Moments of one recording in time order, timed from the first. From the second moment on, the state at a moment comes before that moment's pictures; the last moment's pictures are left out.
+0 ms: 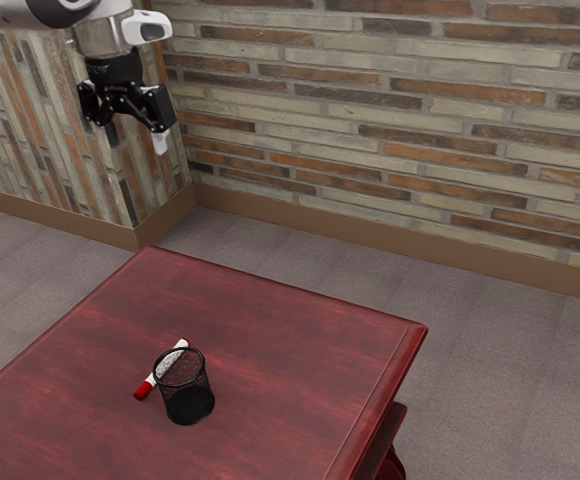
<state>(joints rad) -0.09 0.08 0.16 -1.43 -0.02 1.50 -0.01</state>
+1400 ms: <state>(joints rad) -0.09 0.15 0.20 -2.14 0.06 2.26 0.11</state>
